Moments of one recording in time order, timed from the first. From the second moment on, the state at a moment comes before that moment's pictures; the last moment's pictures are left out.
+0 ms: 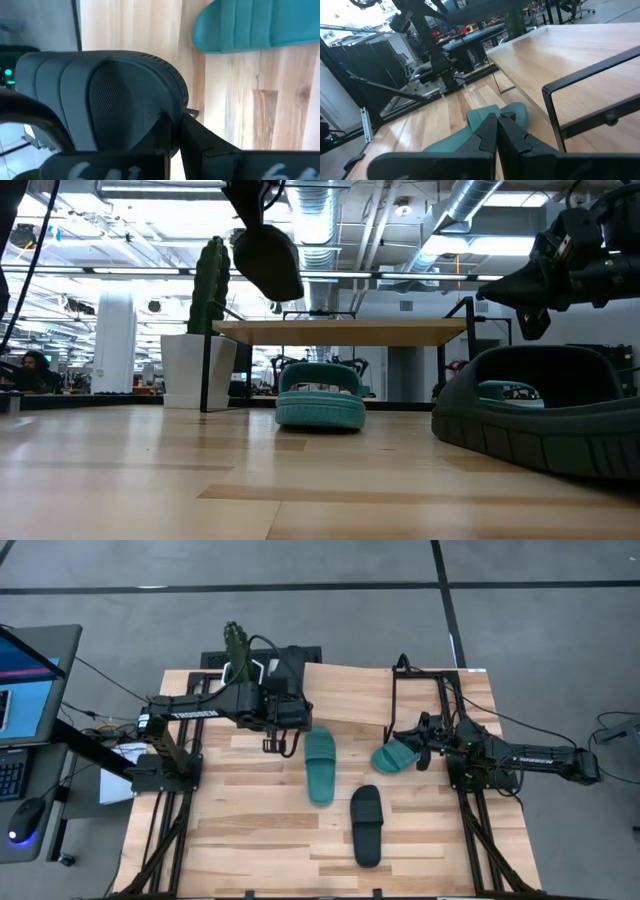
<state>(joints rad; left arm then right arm) 0.01 1.76 1.94 -1.53 -0.50 0.12 -0.21 0.29 0.01 0.22 -0.03 0.35</state>
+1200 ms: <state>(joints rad) 0.00 1.76 1.94 -1.52 -0.53 0.22 -0.21 0.29 0.01 0.22 -0.03 0.35</state>
